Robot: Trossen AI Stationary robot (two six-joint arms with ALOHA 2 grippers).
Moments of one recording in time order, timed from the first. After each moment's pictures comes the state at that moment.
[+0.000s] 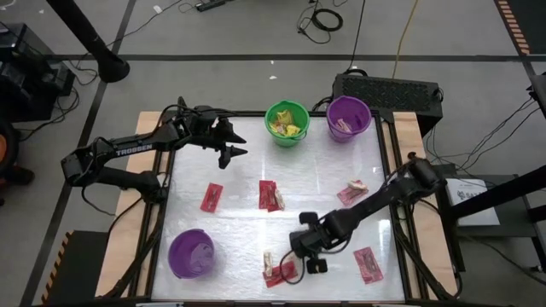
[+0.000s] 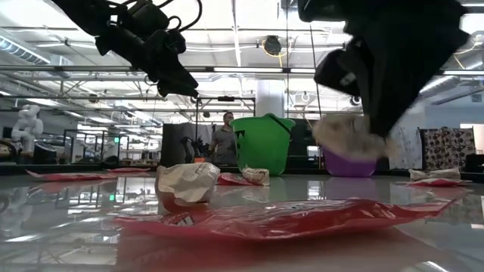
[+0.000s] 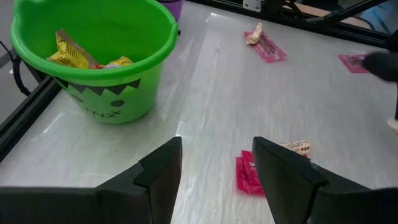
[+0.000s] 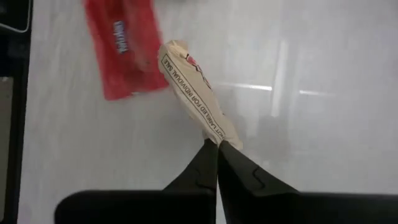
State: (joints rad) left arm 0.55 1.19 0.76 -0.14 0.44 0.09; right arm 0.47 1.85 1.32 -0.67 0.00 0.40
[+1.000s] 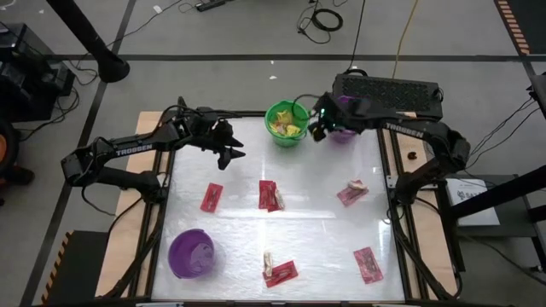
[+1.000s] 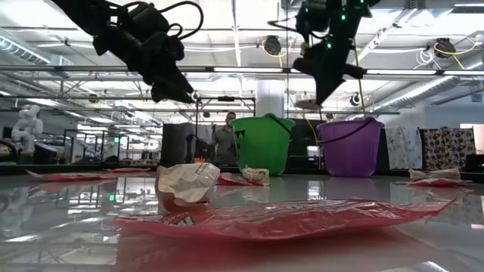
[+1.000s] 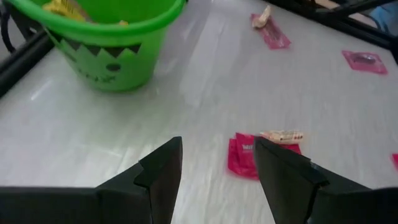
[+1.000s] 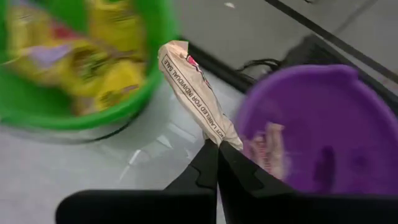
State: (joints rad) left arm 0.55 1.19 0.76 -0.23 0.43 0.01; right arm -0.50 1.51 1.32 -0.90 0.39 0.44
